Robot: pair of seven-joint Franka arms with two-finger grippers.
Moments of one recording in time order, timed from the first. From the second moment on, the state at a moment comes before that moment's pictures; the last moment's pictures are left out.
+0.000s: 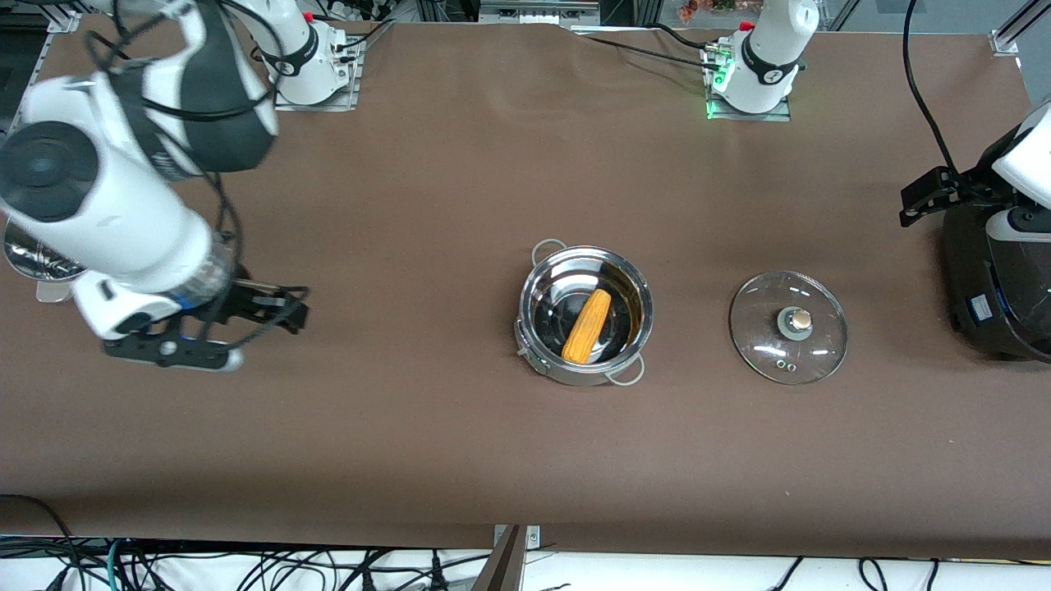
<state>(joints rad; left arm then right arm) -0.03 0.03 0.03 -1.59 0.04 1.61 0.04 0.21 0.57 0.09 -0.94 -0.12 1.53 0.36</state>
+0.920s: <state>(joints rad) -0.03 0.03 0.03 -1.59 0.04 1.61 0.04 0.09 0.35 -0.13 -1.20 -0.01 1.46 0.05</state>
